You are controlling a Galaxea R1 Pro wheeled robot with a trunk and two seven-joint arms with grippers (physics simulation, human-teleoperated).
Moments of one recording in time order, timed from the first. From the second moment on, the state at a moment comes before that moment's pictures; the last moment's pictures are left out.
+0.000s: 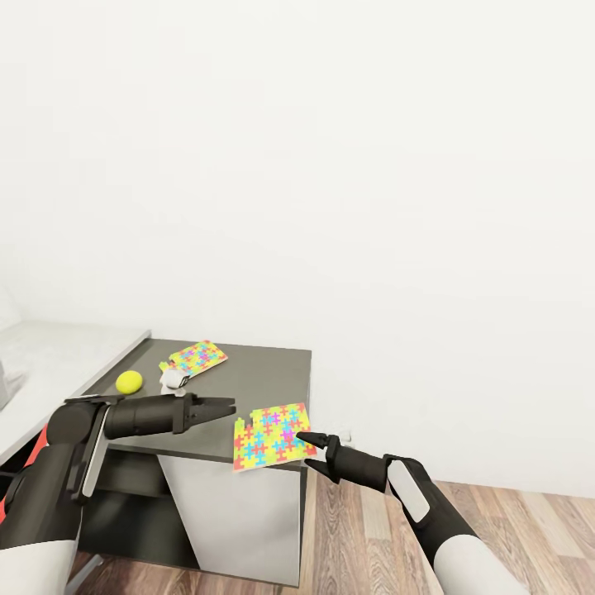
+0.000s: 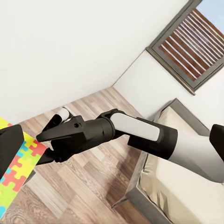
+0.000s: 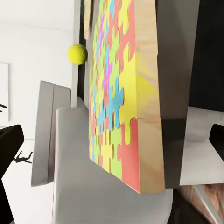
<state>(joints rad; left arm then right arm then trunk) -0.53 0.14 0.18 -1.47 -0.05 1.03 -1.56 -0.58 0.06 0.01 -0.66 -0.71 0.86 0.71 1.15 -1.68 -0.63</state>
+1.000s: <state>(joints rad) -0.53 0.14 0.18 -1.47 -0.05 1.03 -1.56 -0.58 0.06 0.01 -0.66 -0.71 0.86 0.71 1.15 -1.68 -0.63</state>
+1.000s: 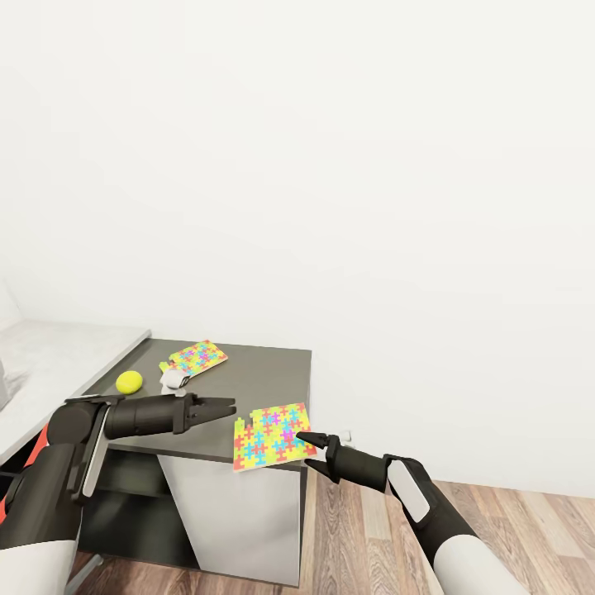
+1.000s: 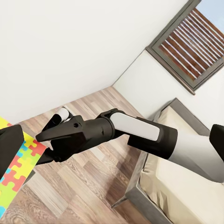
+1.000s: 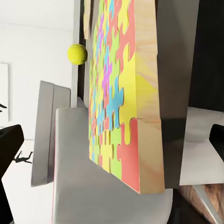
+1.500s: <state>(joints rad) -0.53 0.14 0.17 -1.47 -0.05 1.03 -1.56 -0.58 0.06 0.01 -0.66 -0.72 0.86 0.71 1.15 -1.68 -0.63</state>
